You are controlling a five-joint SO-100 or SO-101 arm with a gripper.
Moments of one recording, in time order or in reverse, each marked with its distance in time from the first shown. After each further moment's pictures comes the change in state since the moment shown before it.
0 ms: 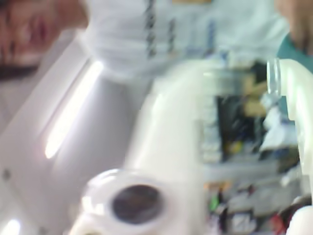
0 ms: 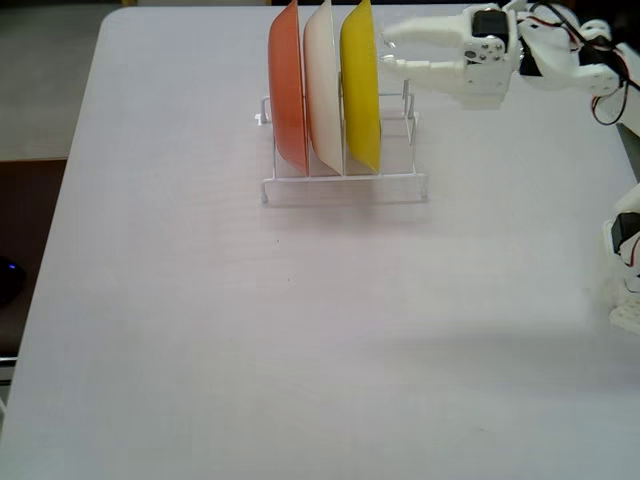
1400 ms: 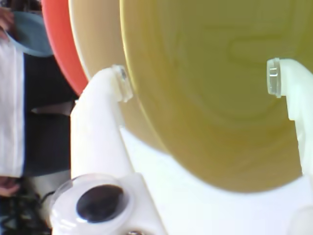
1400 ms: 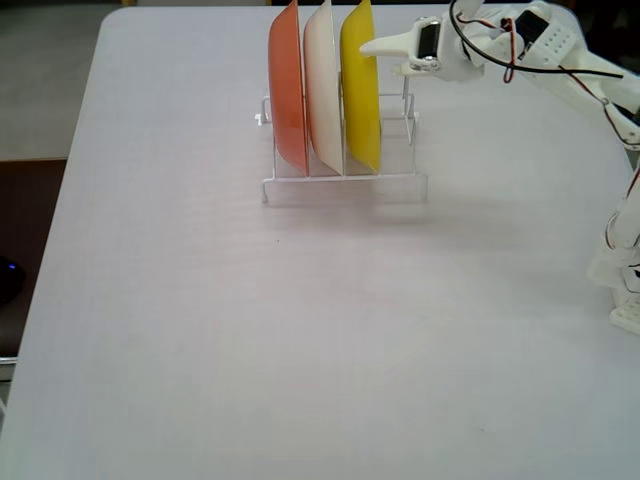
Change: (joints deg) arm 25.9 -25.2 -4.6 12.0 -40.5
